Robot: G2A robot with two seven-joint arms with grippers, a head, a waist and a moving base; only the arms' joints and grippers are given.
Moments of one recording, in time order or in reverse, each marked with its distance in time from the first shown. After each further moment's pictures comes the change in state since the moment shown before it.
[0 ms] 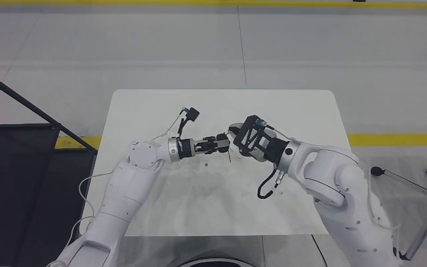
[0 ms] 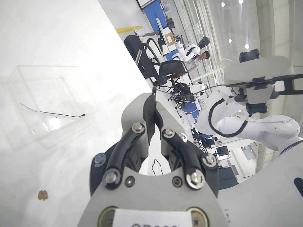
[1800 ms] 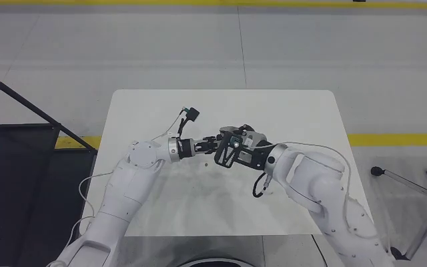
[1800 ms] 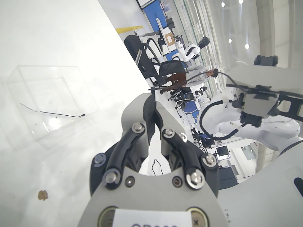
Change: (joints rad) left arm 0.000 0.000 0.000 0.000 0.000 0.000 0.000; right arm 0.034 -0.001 -0.119 -0.011 -0.355 -0.064 -0.112
